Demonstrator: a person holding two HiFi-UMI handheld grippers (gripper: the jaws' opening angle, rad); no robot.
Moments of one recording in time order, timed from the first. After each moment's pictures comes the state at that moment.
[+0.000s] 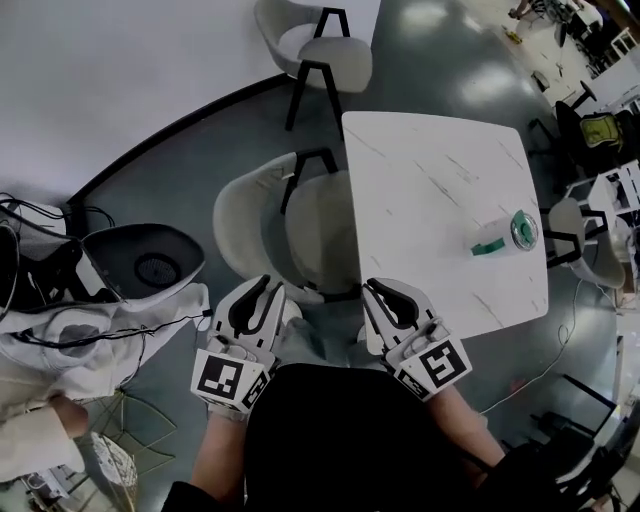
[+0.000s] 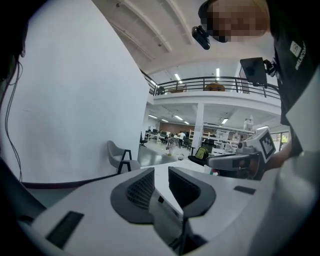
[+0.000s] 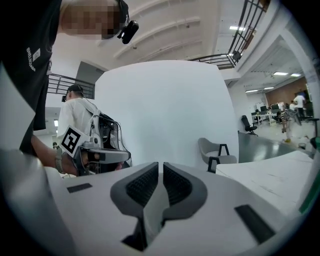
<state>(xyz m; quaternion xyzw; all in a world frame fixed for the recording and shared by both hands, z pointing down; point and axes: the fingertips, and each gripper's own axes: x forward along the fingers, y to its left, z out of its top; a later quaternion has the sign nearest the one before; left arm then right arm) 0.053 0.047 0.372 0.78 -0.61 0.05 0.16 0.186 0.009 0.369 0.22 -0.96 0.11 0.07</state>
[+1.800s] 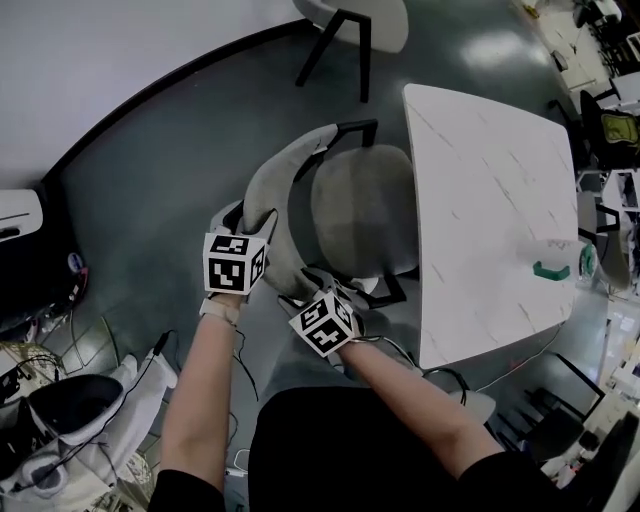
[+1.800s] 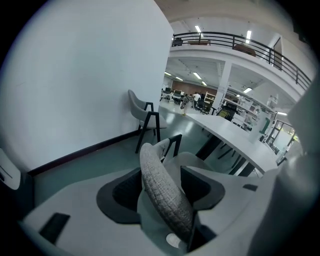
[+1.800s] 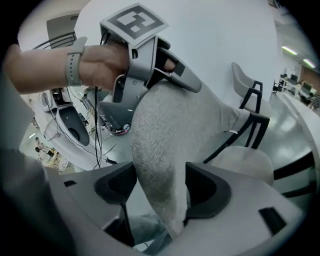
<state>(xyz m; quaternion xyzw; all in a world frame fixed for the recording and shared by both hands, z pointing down) -0.164 -0.075 0.653 0.70 -0.59 0.24 0.34 -0.066 0.071 0.700 0.09 -0.87 0.21 0.44</state>
